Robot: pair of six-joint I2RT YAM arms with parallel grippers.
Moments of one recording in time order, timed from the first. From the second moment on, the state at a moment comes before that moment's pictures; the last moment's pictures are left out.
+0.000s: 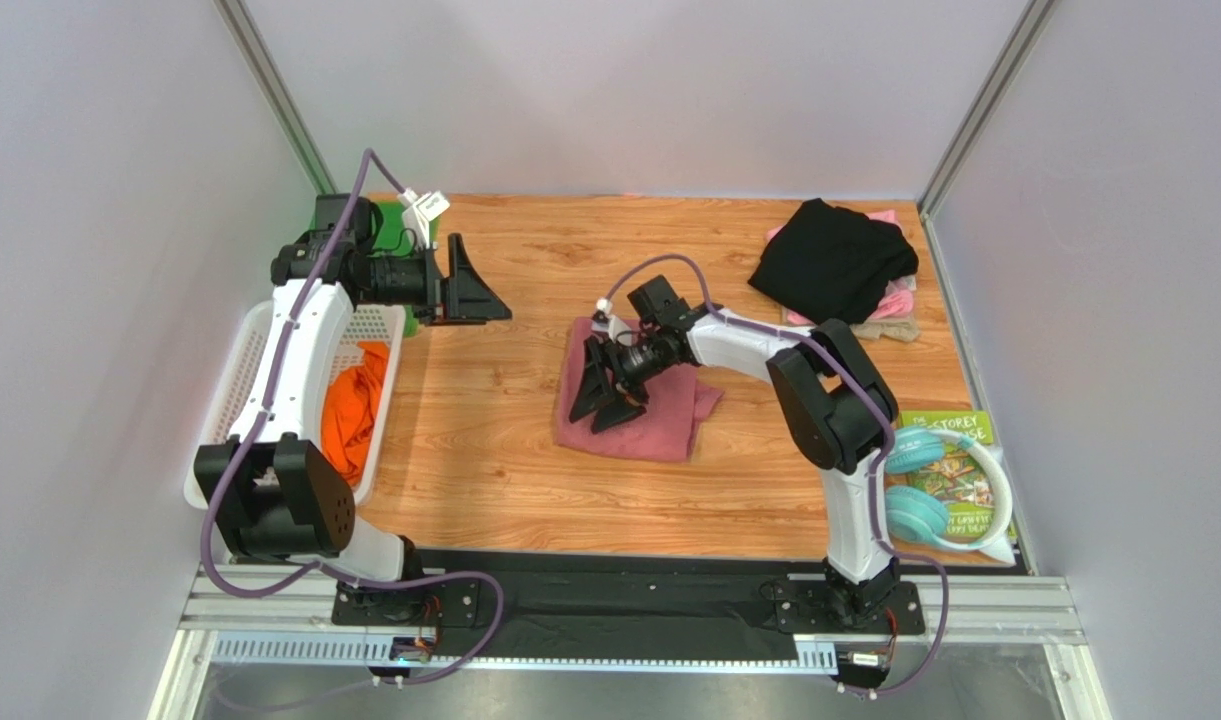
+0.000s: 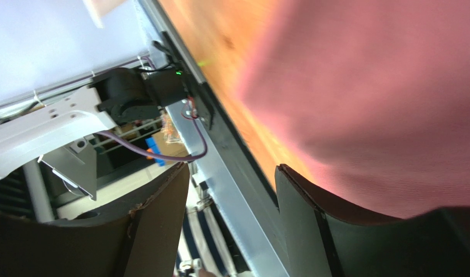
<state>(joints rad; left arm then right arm) 0.05 1.48 1.45 -0.99 1.04 0.01 0.61 2.07 1.35 -0.37 -0.99 0.60</state>
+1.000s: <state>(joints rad) 0.05 1.48 1.45 -1.01 1.07 0.02 0.69 2.21 1.45 -0.34 -1.01 0.61</state>
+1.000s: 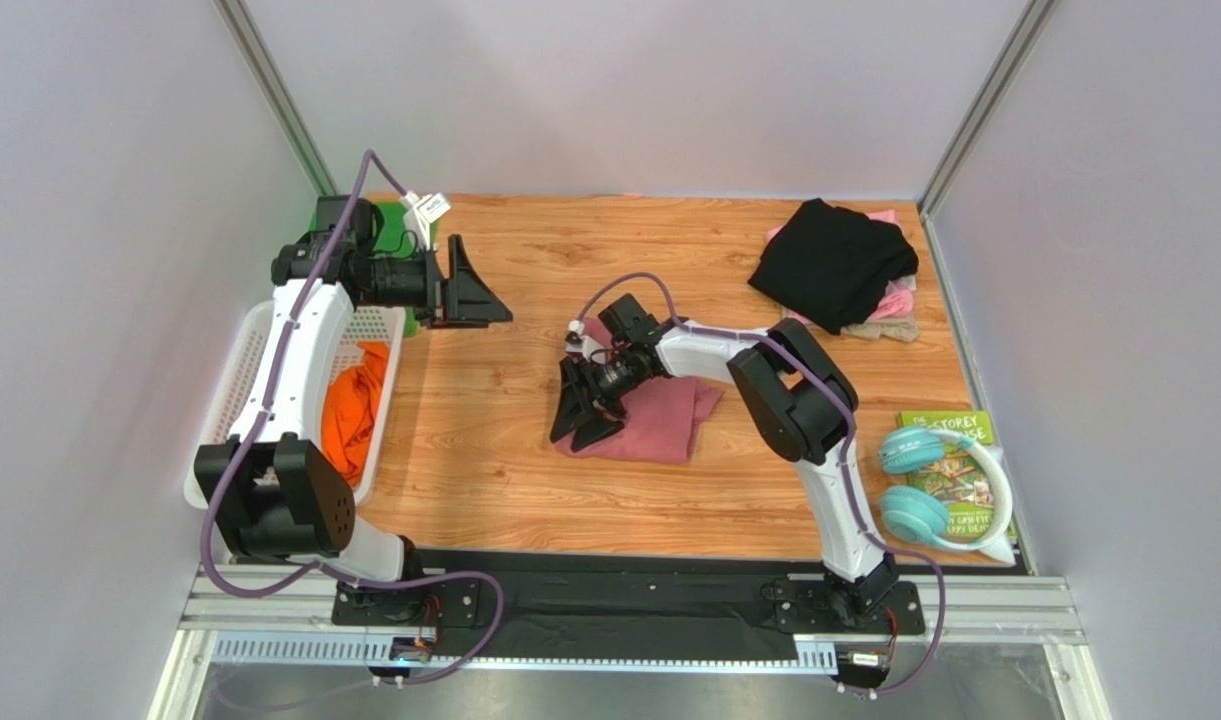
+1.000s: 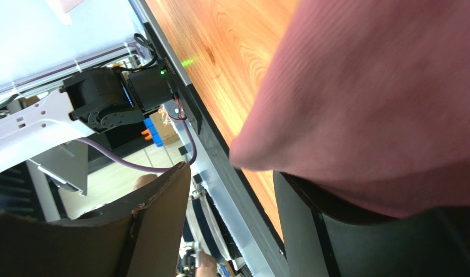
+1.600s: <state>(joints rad) 0.05 1.48 1.45 -1.01 1.07 0.02 0.75 2.22 1.54 -0.37 -0.99 0.60</state>
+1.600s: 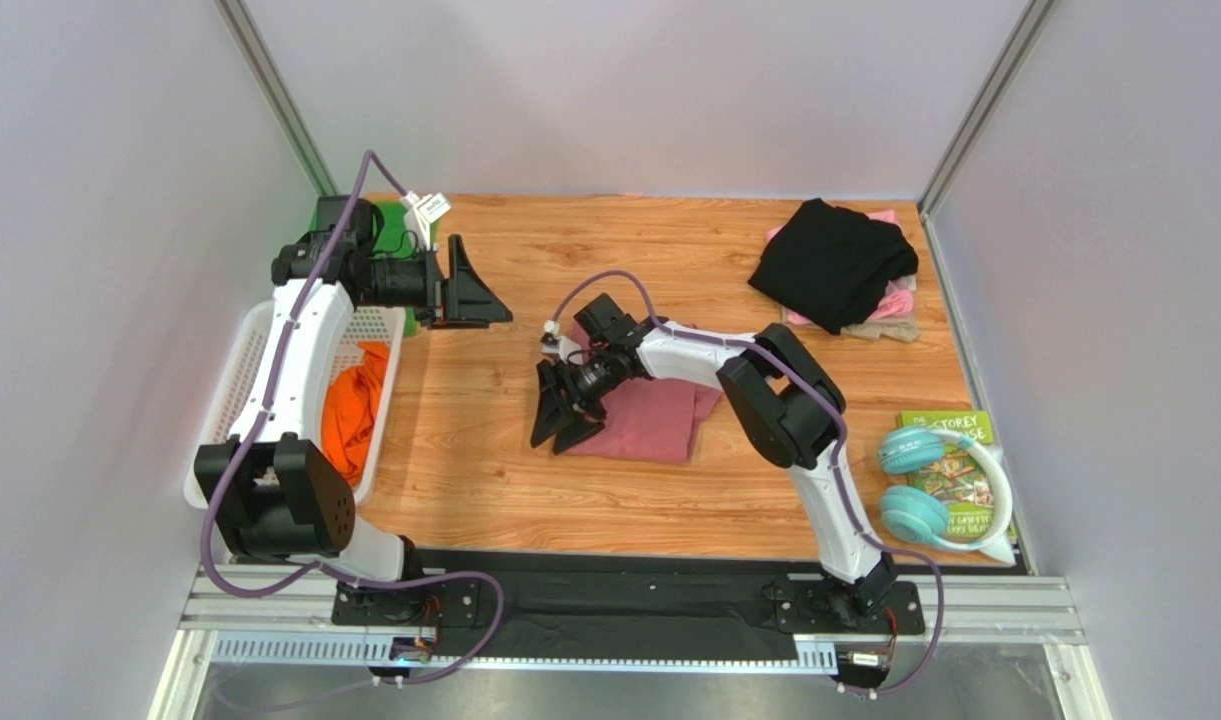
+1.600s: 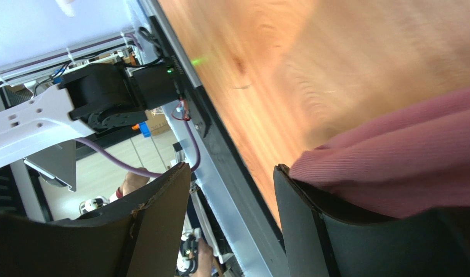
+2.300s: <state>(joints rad) 0.05 1.48 1.45 -1.04 1.09 0.05 0.67 2.23 1.59 -0.38 -1.06 0.61</state>
